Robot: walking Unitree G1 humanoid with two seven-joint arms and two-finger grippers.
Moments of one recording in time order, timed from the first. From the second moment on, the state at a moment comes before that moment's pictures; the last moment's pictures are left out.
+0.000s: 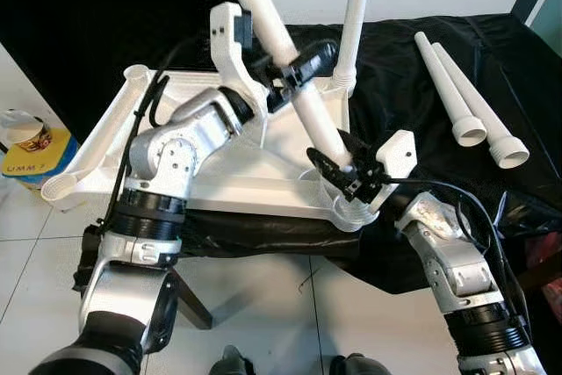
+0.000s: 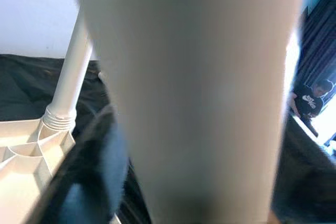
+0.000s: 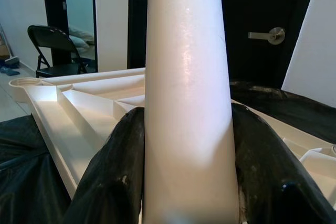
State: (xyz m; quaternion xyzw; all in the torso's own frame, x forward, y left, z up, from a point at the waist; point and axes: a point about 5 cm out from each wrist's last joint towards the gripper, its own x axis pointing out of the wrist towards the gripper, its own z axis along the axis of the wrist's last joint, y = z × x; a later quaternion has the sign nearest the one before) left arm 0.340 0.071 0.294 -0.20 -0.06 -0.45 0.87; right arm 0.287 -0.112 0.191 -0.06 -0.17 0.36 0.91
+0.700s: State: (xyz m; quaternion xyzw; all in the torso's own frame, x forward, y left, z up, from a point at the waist) left arm 0.332 0.050 0.307 -0.13 -0.11 -0.47 0.87; right arm 0.292 -0.120 0.194 -0.05 -0.17 0.30 0.94
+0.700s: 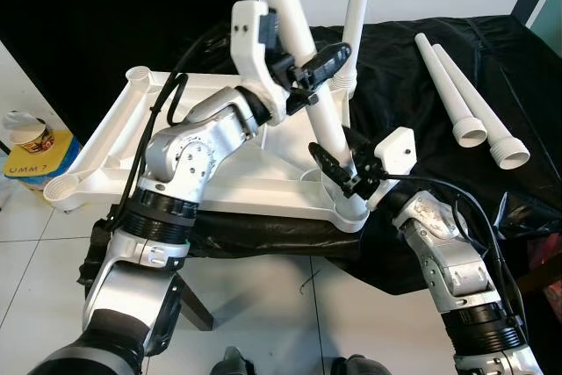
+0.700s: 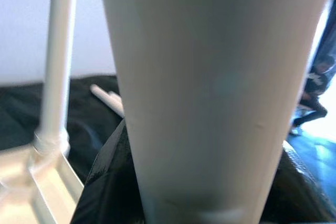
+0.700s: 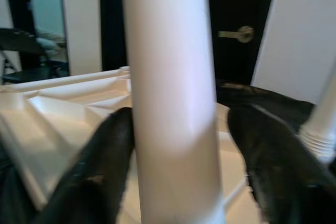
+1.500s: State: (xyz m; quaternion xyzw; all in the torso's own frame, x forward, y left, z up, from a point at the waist) left arm 0.321 0.016 0.324 -0.03 -0.19 -0.46 0.87; right arm 0.313 -0.125 0.198 -0.12 -0.15 0.20 0.96
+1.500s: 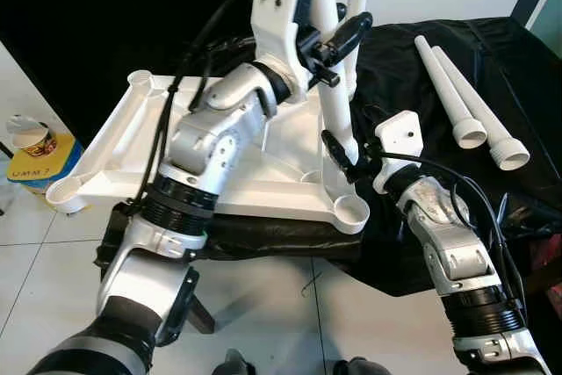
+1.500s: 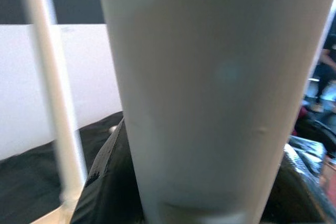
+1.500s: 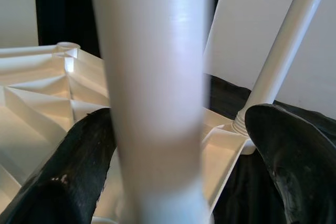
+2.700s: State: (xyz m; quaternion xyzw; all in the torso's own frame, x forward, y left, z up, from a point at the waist) left arm 0.306 -0.012 0.330 -0.03 -0.22 -0.45 0.86; right arm 0.330 -0.116 0.200 -0.15 -0.15 0.16 0.96
